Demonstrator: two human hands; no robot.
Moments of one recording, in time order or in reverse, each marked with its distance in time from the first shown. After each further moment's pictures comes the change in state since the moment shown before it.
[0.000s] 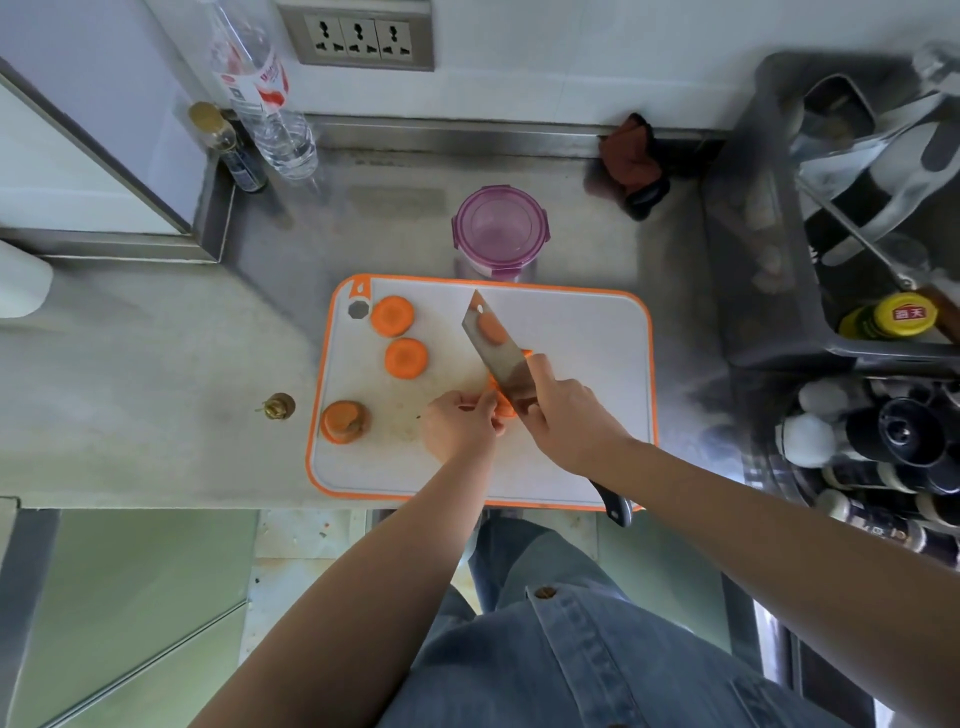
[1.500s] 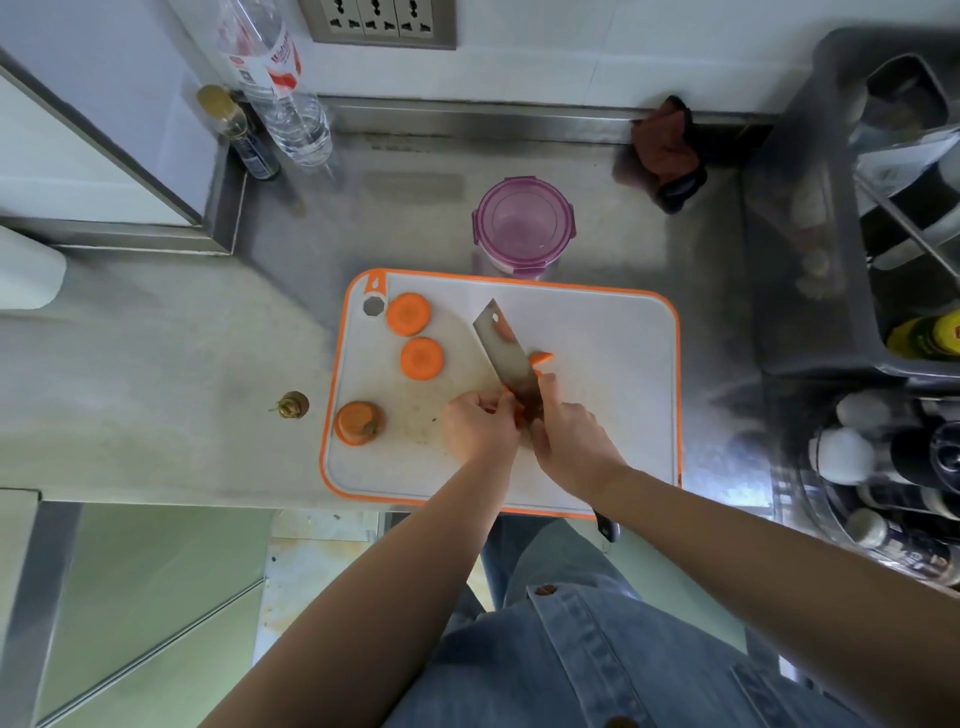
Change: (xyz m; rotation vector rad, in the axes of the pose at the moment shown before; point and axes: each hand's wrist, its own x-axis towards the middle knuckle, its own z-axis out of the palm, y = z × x) left_hand 0.006 0.004 0.004 0.051 -0.004 -0.008; right_hand 0.017 0.012 0.039 0.094 0.009 0.052
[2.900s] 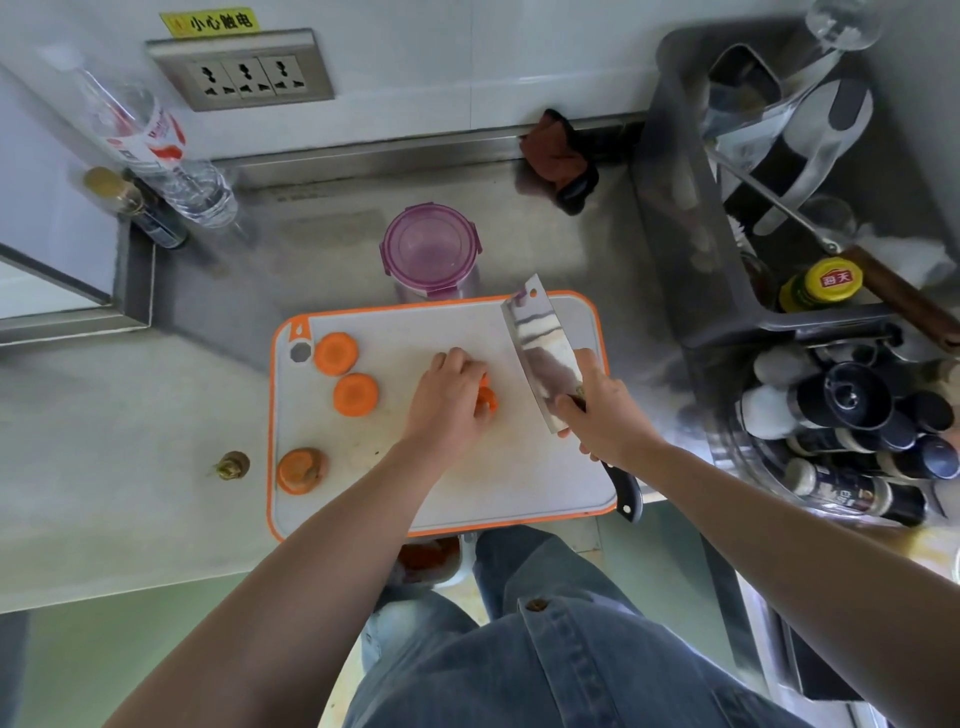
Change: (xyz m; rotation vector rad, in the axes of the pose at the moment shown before) left_hand 0.024 0.035 0.009 1.029 -0.279 1.107; right_hand -0.024 0.060 -0.065 0.293 0.147 0.193
